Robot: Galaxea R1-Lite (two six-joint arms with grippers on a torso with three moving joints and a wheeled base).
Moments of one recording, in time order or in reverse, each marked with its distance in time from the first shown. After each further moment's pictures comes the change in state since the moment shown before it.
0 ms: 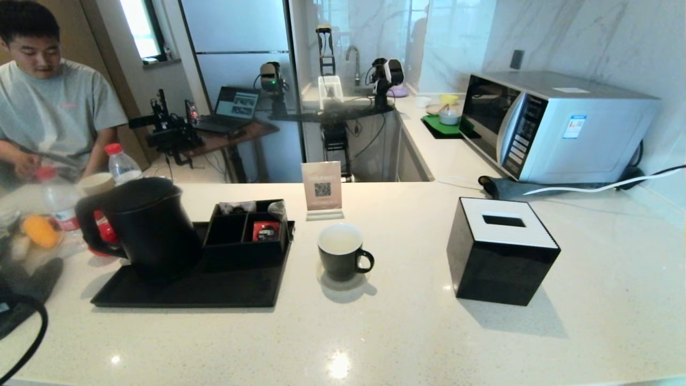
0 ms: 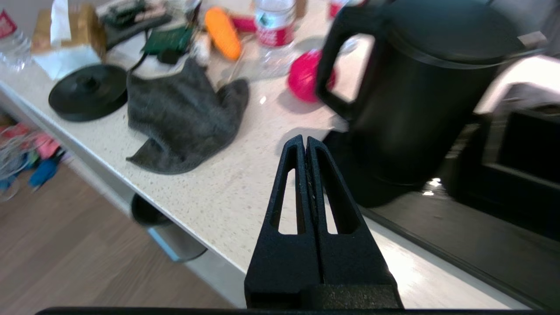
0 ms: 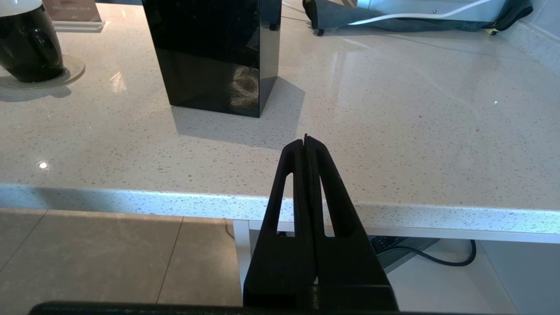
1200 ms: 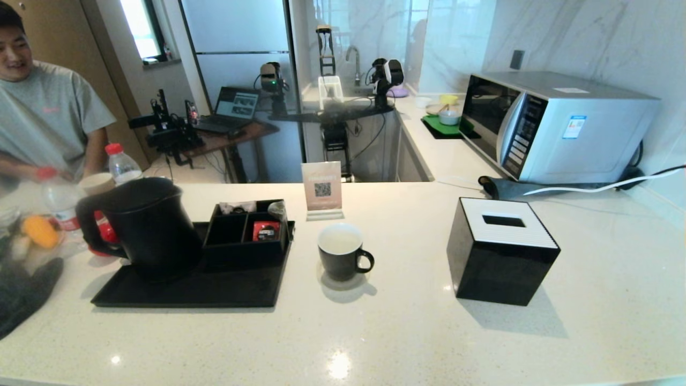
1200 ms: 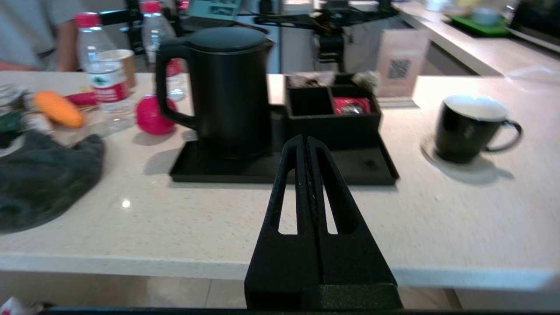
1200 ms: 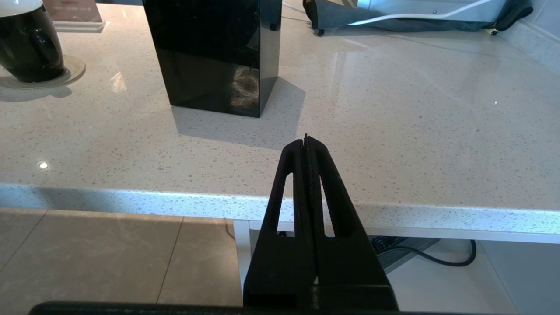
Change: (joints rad) left arm -0.258 -0.901 0.115 0.481 -0.312 0.062; right arm 0.000 0.000 0.000 0.000 0.001 0.000
